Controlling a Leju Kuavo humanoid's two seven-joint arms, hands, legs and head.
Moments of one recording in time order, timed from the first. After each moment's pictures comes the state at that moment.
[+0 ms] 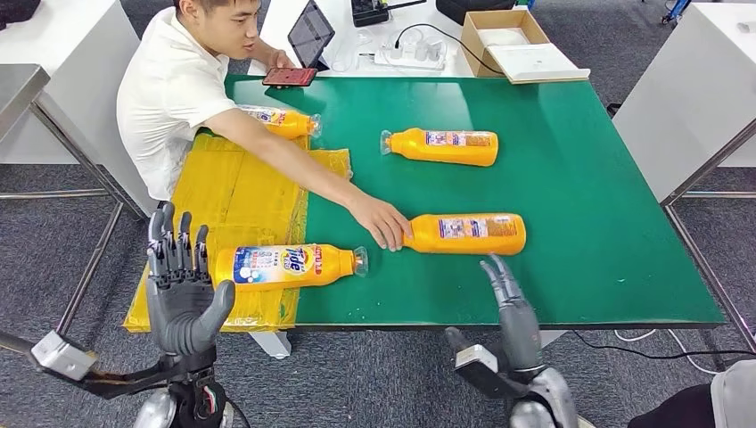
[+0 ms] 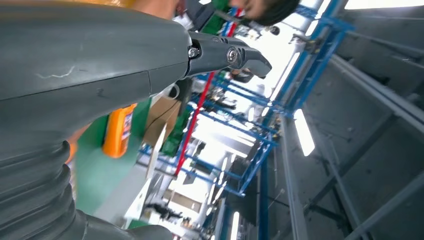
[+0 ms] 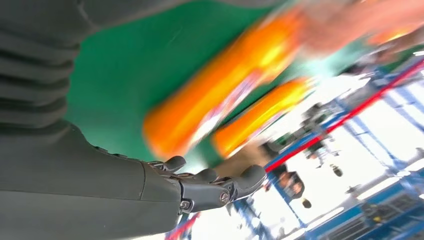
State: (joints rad) left arm 0.12 -0.16 -0.21 -1.80 0.42 0.00 -0.53; right arm 0.04 -0.14 0.05 -1.29 0.58 -0.35 -0.51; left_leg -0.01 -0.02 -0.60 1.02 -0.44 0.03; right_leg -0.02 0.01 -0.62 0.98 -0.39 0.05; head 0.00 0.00
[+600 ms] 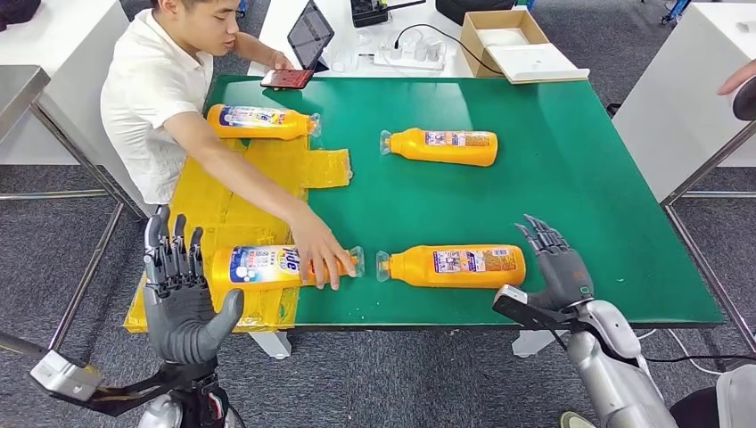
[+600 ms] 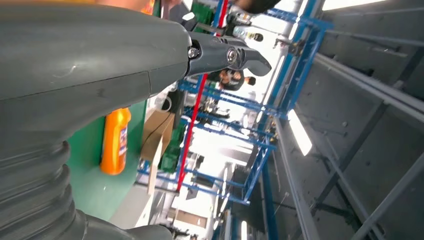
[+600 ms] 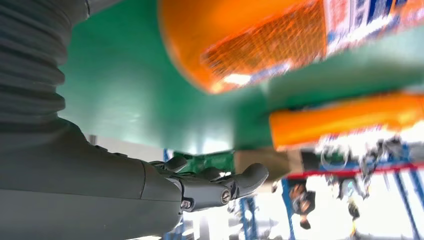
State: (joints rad) left arm 0.10 -0.16 -0.25 -1.79 0.31 0.05 -0.57; right arm -0.34 -0.29 0.04 -0.85 0.88 -0.28 -0.47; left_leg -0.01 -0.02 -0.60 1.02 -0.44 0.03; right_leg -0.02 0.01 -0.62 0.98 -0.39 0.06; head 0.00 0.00
